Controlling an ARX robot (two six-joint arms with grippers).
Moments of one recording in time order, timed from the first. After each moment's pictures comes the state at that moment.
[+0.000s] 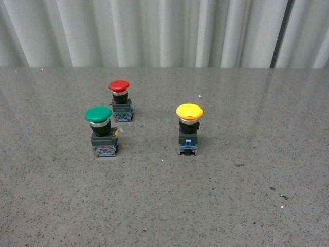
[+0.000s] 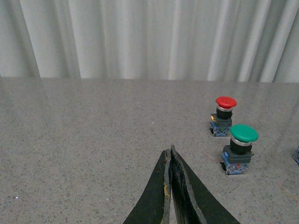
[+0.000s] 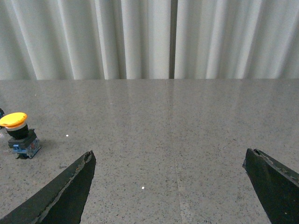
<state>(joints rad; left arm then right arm) 0.00 0.34 0.05 0.29 0.00 0.00 0.00 0.00 0.01 0.00 0.00 0.00</state>
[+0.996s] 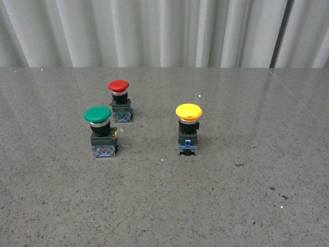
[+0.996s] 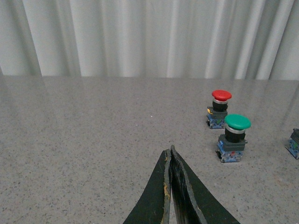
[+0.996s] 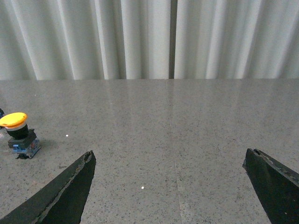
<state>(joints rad) 0.00 0.01 0.01 -0.01 0.00 0.00 0.00 0.00 0.01 0.00 0.00 0.00</state>
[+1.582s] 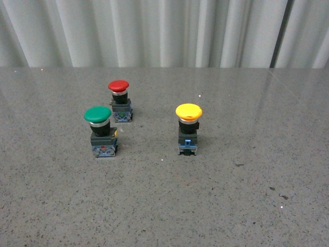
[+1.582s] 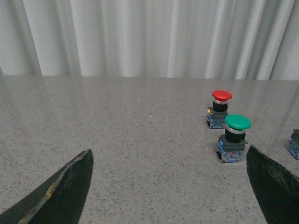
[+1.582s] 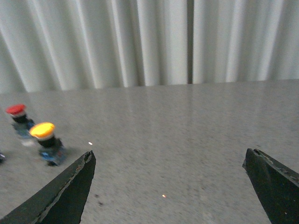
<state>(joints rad) 0.00 0.01 0.01 0.00 0.00 0.00 -0.02 0.03 0.01 0.04 -0.08 0.05</state>
